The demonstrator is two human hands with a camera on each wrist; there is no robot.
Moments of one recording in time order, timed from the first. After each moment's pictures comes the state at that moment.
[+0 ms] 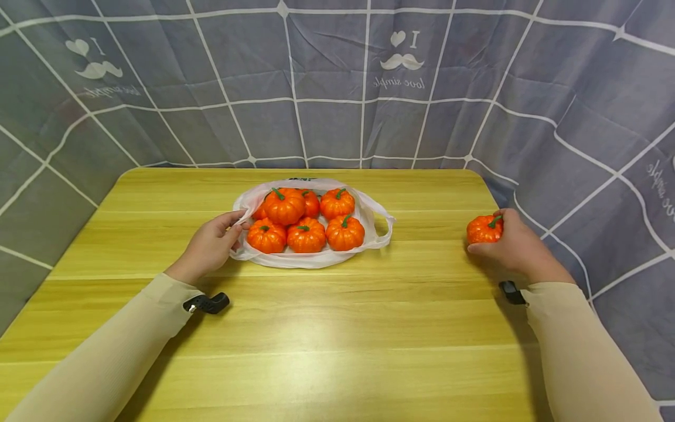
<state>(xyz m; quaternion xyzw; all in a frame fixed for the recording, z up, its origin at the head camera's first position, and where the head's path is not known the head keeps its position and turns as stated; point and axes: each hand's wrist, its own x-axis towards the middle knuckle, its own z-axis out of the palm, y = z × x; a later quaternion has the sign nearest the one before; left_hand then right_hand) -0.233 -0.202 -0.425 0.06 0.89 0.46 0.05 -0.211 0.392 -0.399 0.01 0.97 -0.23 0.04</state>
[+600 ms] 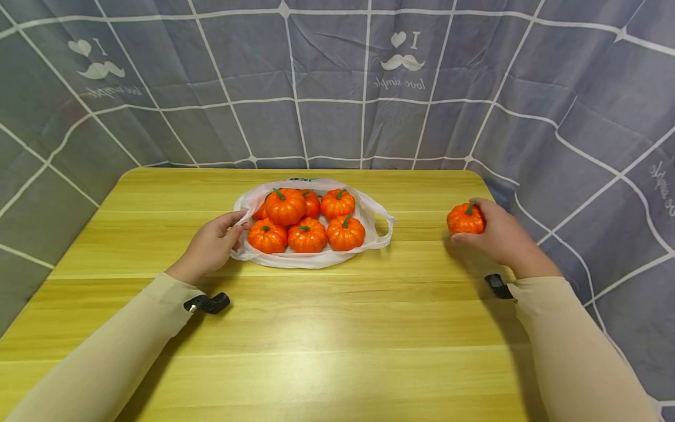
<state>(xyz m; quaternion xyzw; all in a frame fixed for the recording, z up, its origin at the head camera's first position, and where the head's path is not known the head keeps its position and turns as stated) -0.233 -0.202 -0.426 0.07 0.89 0.46 0.04 -0.219 0.355 -0.380 -0.07 0.97 -0.22 0.00</state>
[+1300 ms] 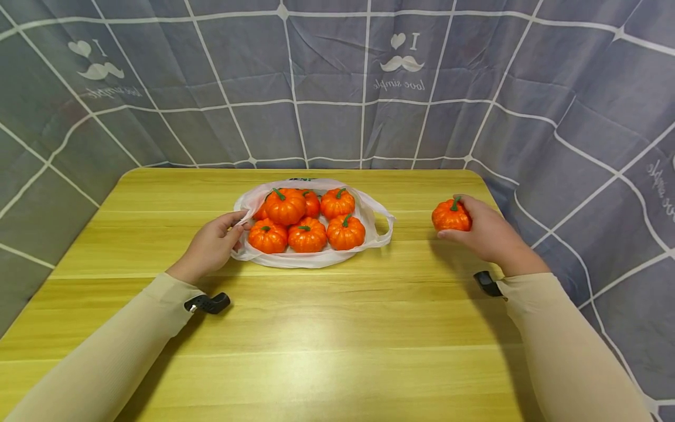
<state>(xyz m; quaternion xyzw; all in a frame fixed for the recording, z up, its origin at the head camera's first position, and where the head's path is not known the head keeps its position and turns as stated) -0.232 -0.202 -0.425 0.07 0.89 0.45 0.04 -0.217 0.329 -0.370 -0.09 0.97 -0.22 0.01</state>
